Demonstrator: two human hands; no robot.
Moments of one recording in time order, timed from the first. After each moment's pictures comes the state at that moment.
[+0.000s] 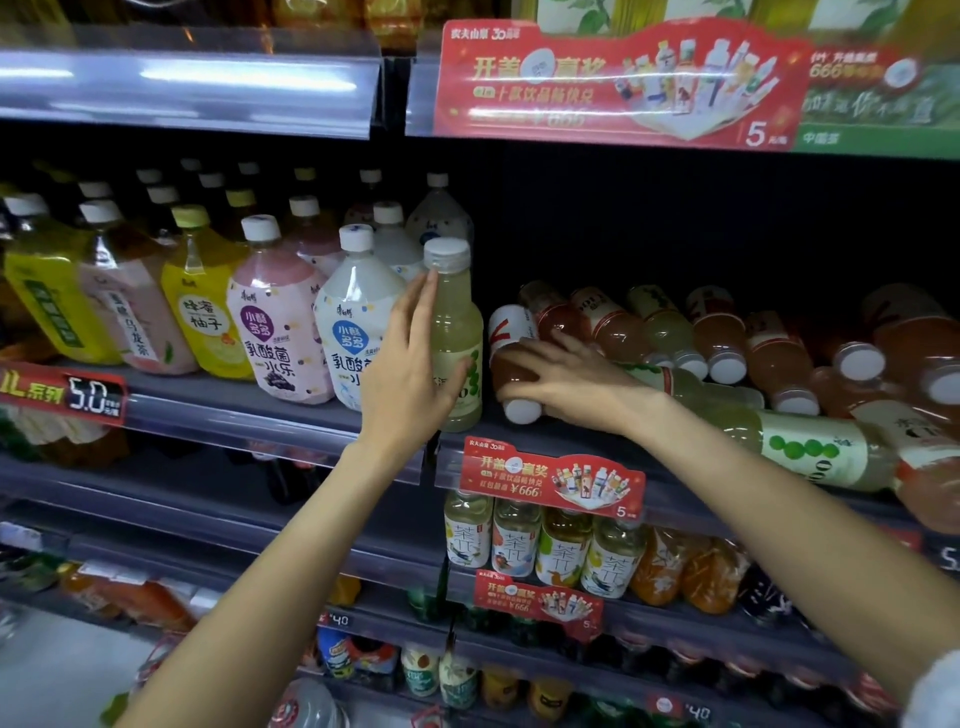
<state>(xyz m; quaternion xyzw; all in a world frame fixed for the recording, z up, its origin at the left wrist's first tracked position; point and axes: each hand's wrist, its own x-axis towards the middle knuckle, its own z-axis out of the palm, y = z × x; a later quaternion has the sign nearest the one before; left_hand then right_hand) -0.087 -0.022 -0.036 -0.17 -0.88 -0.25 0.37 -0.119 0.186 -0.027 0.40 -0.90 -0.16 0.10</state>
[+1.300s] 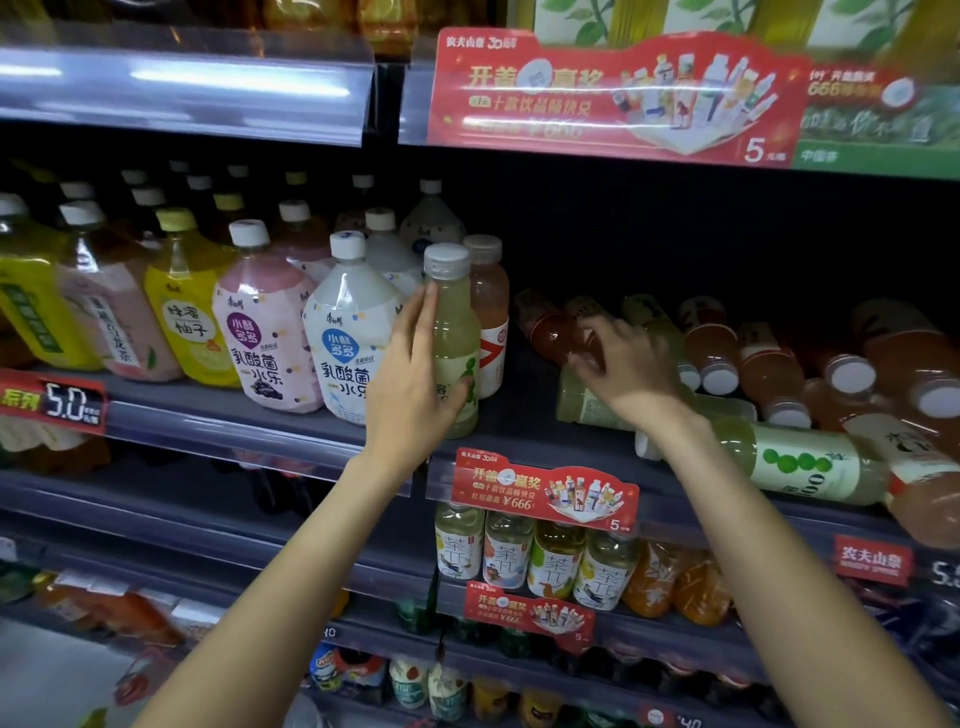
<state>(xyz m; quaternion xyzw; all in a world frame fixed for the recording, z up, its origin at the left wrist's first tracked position) -0.098 -0.011 -0.048 -0.15 -0.88 -0.28 0.36 -0.126 0.220 -0.023 0.04 -0.98 0.13 0.17</state>
